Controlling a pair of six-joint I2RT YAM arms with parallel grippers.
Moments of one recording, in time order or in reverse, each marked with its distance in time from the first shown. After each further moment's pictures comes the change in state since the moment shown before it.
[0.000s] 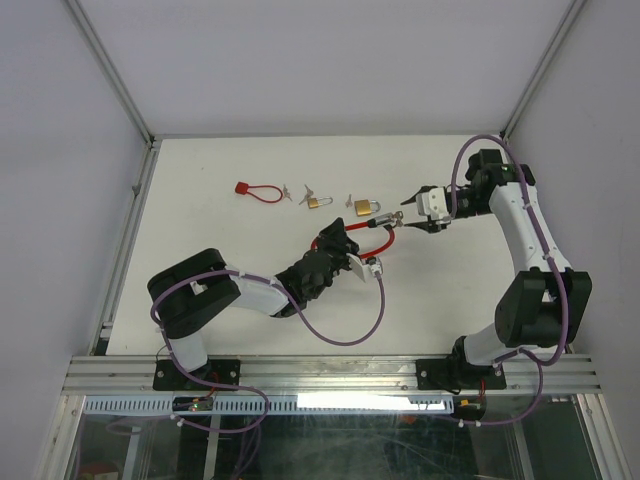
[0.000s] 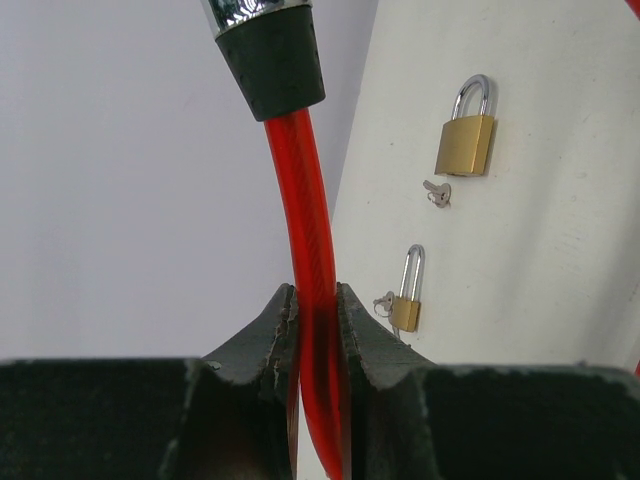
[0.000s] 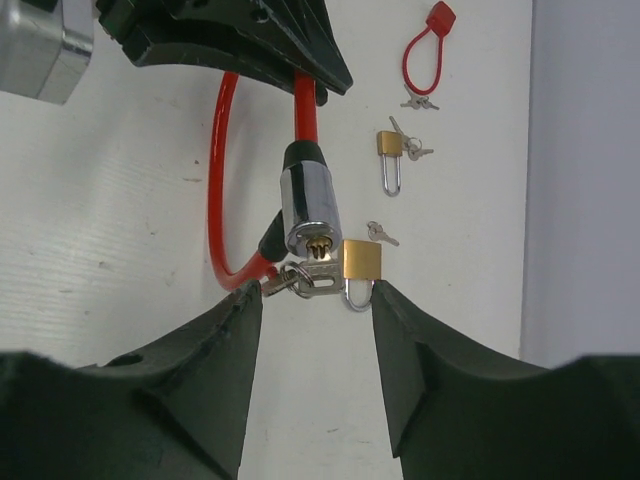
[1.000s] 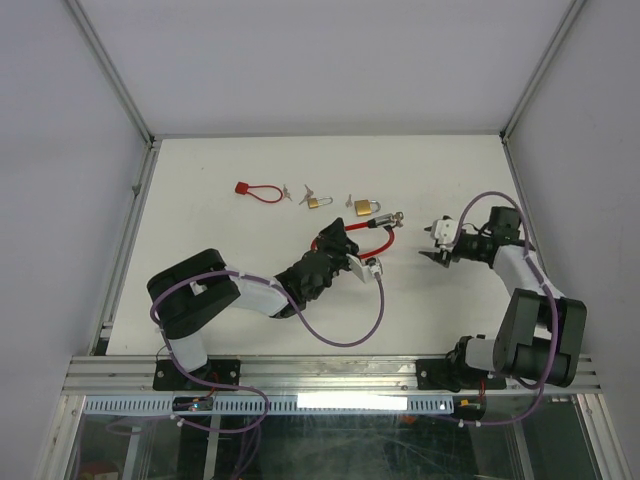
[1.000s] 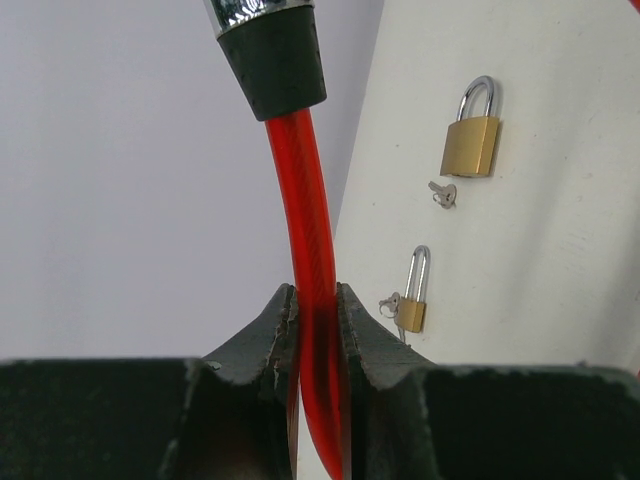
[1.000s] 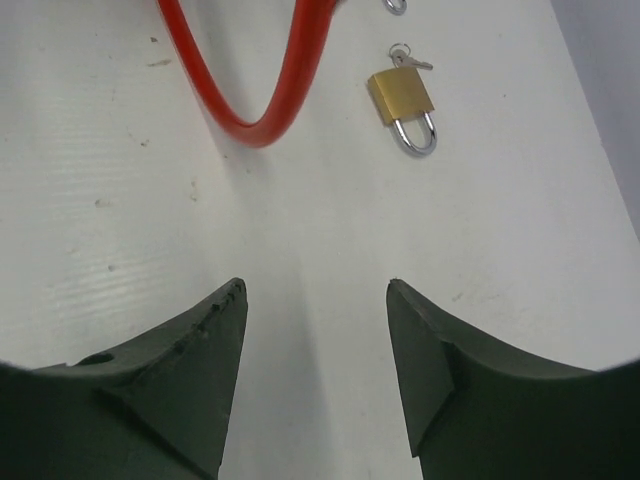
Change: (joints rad) left arm -0.002 -0.003 -0.009 0.019 0.000 0.016; right arm -0.177 -0.199 -0.721 0.970 0.008 0.595
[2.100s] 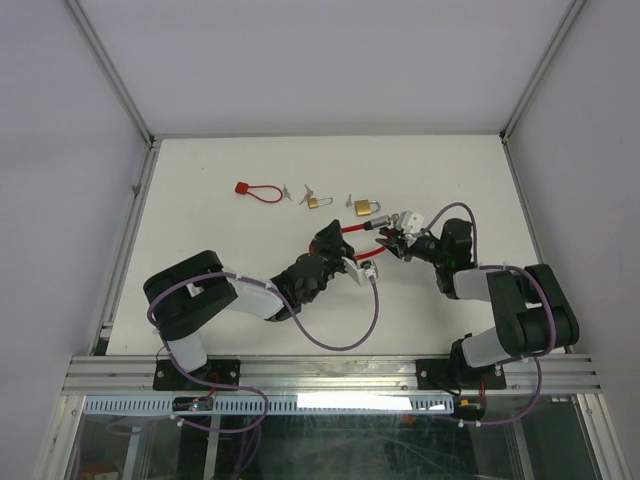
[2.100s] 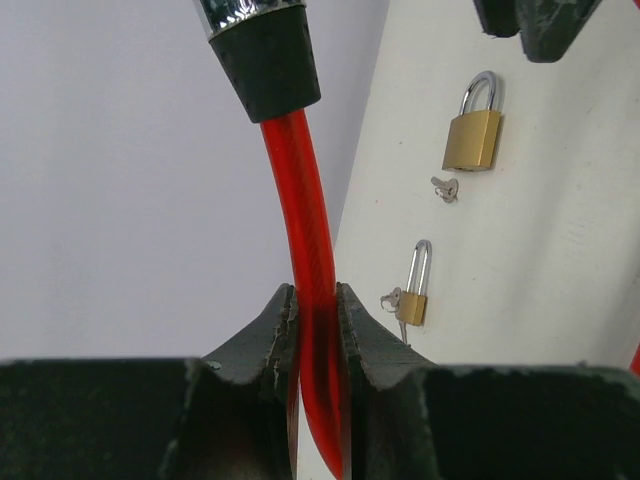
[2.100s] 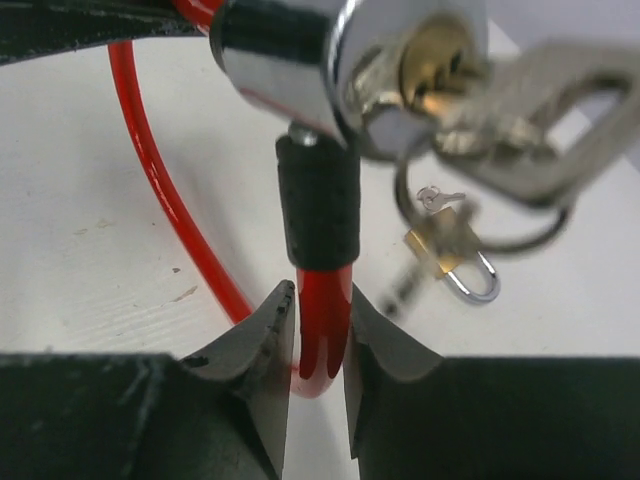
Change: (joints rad) left arm 0.006 -0.021 -0.055 0.053 0.011 0.002; right arm 0.362 0.175 -0.276 1.211 0.216 1.005
